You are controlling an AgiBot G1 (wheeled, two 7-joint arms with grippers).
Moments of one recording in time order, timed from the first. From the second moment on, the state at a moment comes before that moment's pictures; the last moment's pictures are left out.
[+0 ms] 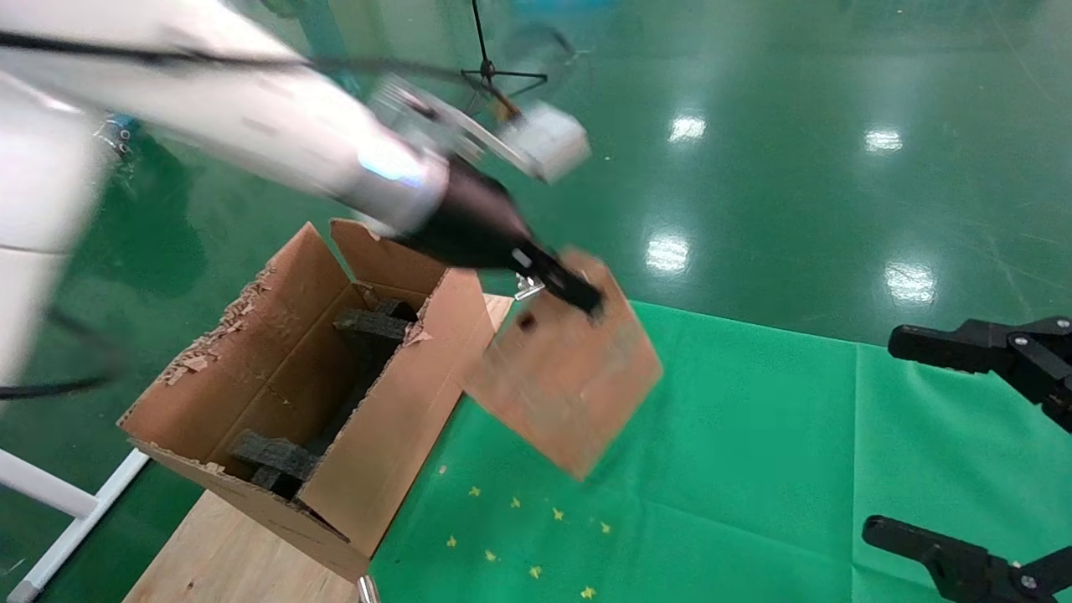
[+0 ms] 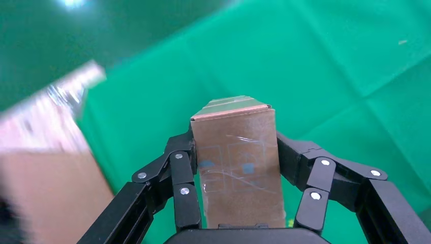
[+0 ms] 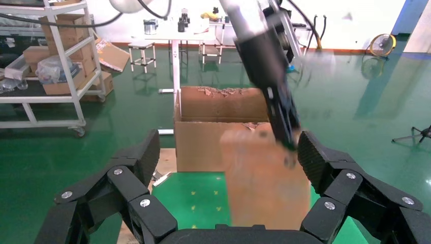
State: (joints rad) left arm -1.91 0.94 0.84 -1.12 1.77 1.49 -1.35; right arm 1.09 -0.59 -0.33 1.26 -0.69 -1.47 0.15
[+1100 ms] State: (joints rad) left arm -2.08 0.77 0.84 -0.17 1.98 1.14 -0.49; right arm 1.09 -0.59 -0.33 1.26 -0.69 -1.47 0.15
